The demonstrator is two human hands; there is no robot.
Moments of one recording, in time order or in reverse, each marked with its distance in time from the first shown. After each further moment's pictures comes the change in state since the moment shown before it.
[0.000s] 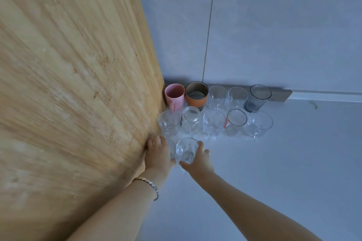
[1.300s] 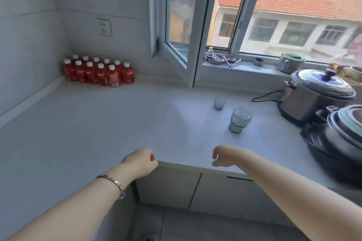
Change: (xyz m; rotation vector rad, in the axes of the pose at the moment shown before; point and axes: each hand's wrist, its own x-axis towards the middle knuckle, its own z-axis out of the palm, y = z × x) left_hand -0.489 0.835 0.095 0.302 -0.457 1.437; right_hand -0.558 0.752 -0.441 0.126 0.344 1.077
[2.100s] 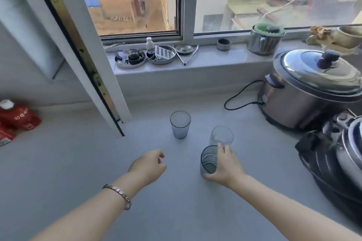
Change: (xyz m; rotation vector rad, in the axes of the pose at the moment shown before) left_hand 0.328 0.236 -0.007 0.087 -0.135 0.211; right_hand 0.238 0.193 -0.073 0.468 0.259 0.264
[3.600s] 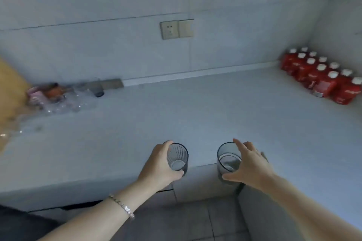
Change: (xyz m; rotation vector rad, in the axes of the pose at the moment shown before) left_hand -0.561 -0.140 0.199 -0.700 1.073 -1.049; right_hand -0.371 -0.225 0.154 -0.442 -0.453 -1.425
